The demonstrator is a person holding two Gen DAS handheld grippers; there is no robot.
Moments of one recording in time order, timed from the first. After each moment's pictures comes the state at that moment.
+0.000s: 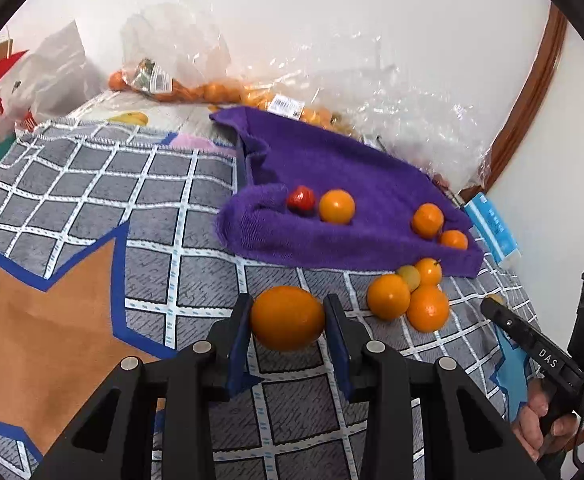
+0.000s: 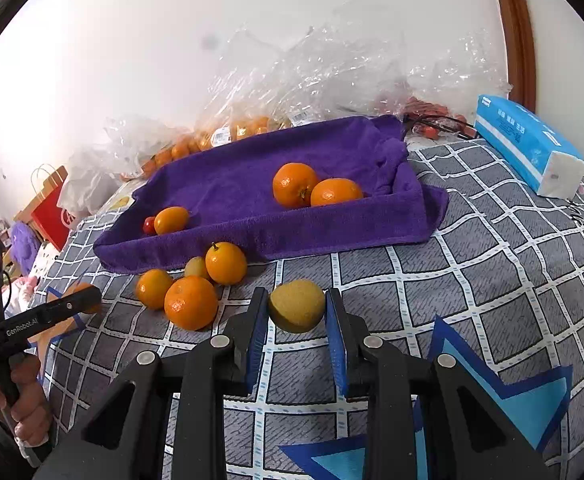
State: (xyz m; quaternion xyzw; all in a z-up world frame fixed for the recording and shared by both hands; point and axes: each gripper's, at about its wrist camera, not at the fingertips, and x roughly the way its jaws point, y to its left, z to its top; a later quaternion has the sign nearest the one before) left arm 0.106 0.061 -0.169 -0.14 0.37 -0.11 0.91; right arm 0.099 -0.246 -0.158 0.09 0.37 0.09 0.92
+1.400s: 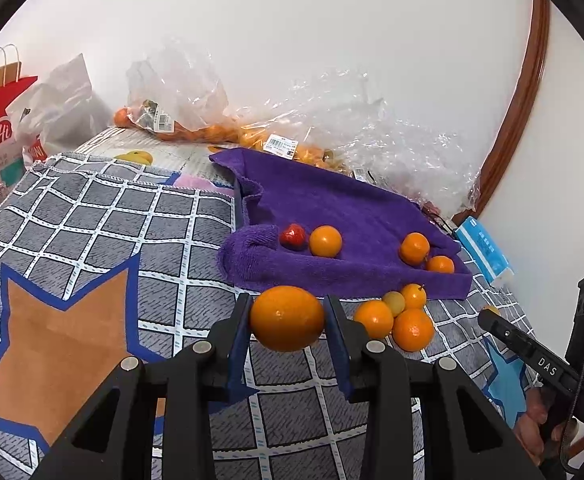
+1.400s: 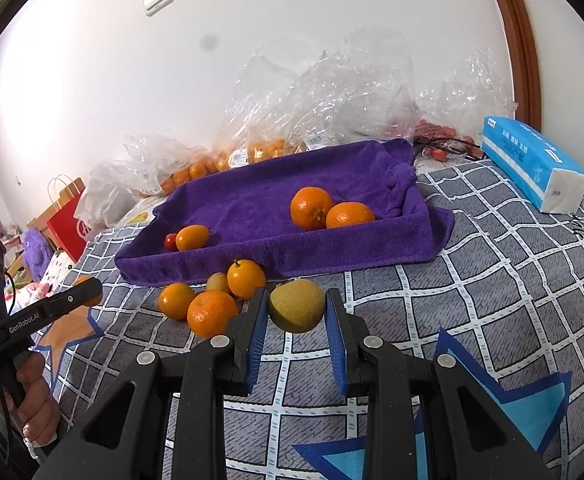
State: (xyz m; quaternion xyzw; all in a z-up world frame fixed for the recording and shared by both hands) left arm 0.092 0.061 -0.155 -0.14 0.31 -0.10 0.93; right arm 0.086 -0.245 -0.148 0.10 0.33 0.11 0.93
